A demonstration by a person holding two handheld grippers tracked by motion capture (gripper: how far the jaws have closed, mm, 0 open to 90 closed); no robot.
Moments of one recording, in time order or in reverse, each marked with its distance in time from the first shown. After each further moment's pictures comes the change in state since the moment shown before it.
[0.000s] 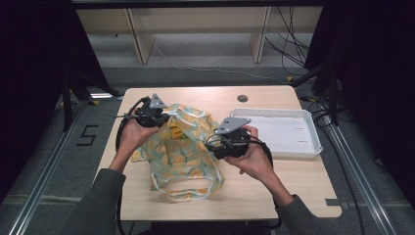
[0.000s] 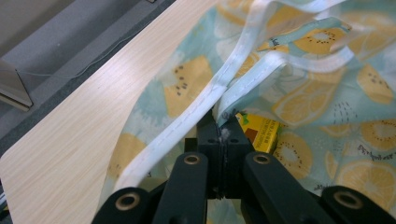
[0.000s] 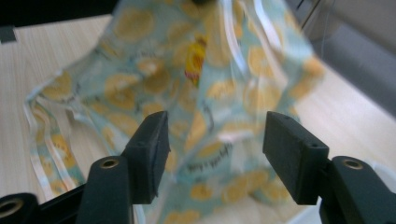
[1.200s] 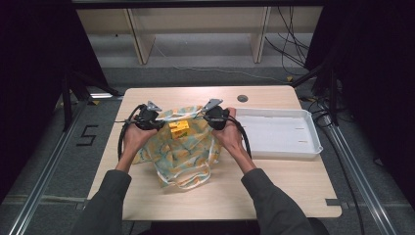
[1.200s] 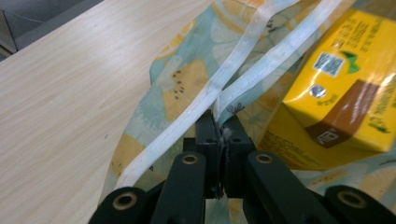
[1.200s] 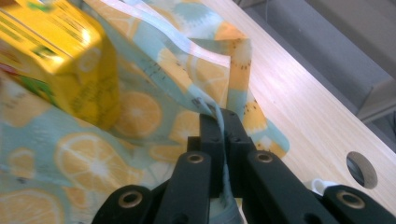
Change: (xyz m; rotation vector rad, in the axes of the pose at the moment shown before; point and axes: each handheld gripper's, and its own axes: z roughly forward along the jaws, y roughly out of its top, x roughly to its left) left arm 0.025 -0.046 0.051 0.076 0.028 -0.126; right arm -0.066 0.008 0.117 0.167 -0.236 0.001
